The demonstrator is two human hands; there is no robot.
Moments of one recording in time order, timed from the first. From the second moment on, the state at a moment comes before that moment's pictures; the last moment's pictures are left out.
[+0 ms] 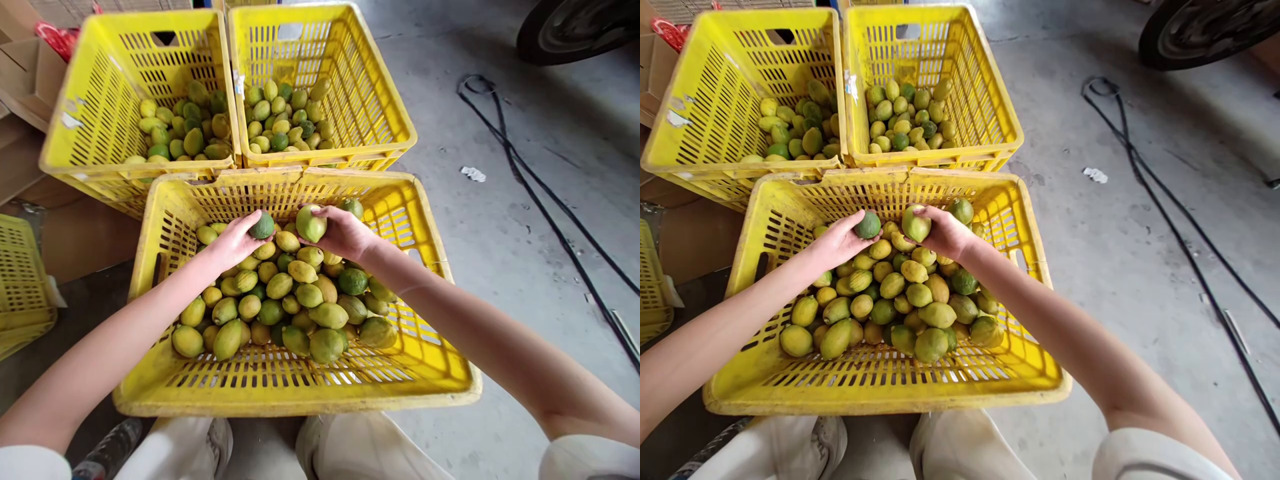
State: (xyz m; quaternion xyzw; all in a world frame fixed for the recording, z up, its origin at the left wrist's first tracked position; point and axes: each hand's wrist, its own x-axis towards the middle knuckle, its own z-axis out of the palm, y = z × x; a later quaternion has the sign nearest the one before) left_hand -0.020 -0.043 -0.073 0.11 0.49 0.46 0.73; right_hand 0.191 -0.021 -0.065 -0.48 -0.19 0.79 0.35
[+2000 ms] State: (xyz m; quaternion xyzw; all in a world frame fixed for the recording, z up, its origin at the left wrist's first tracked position) left_hand -0.026 -0.041 -0.074 0.06 0.44 0.52 0.73; right_hand 0.175 -0.025 -0.071 -0.37 -0.12 0.81 0.43
